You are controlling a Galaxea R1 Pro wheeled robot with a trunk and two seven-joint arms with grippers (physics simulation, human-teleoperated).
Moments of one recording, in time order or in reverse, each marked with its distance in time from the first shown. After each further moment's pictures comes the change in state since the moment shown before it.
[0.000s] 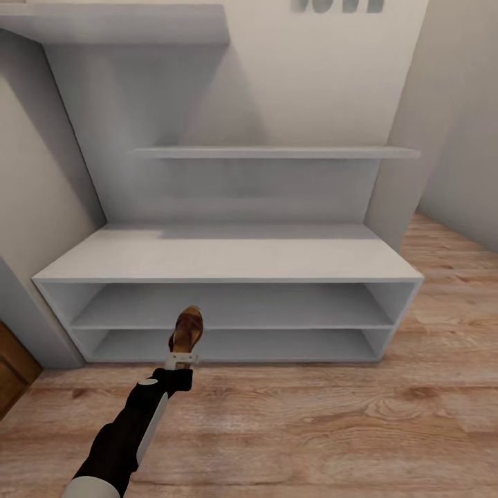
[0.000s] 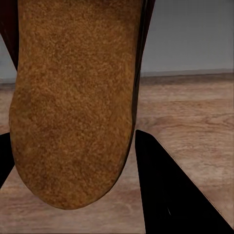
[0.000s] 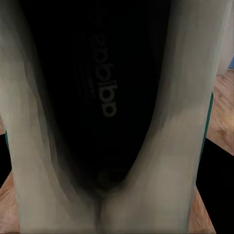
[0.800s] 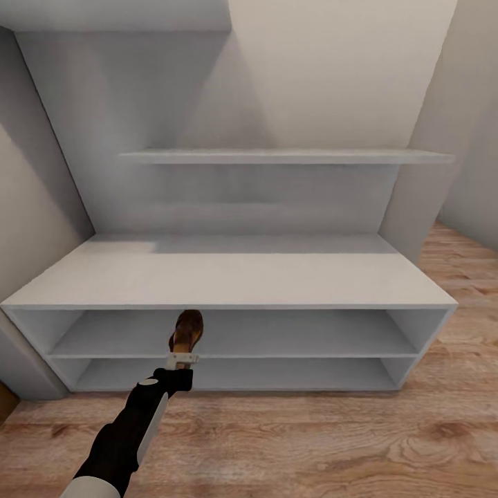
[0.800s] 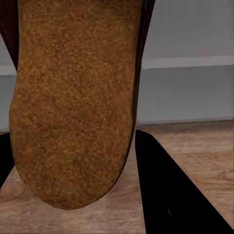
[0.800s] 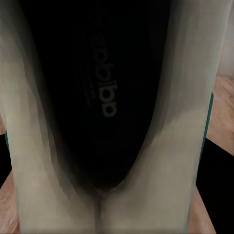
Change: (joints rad) left arm 0.000 -0.001 -0.001 0.000 0.000 -0.002 0.000; right arm 0.000 0.000 -0.001 -0.001 0.000 0.000 0.000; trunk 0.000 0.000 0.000
